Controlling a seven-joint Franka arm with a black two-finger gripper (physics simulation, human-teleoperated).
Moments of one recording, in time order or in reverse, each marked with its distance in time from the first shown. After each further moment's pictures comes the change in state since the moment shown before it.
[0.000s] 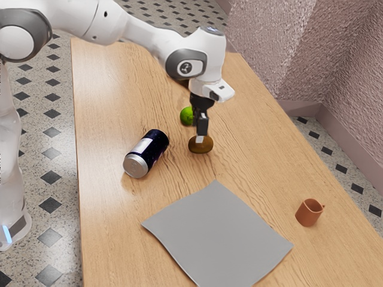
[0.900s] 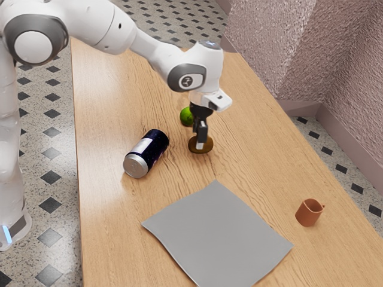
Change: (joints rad) arm 0.016 0.086 0.007 -0.021 -0.007 0.125 0.043
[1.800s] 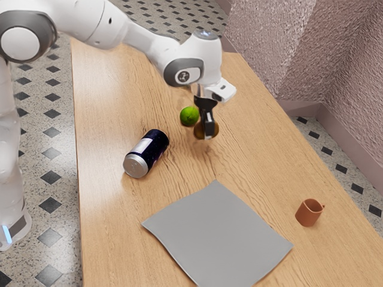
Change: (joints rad) arm -0.045 -0.102 0.001 -0.035 0.043 0.102 -0.101
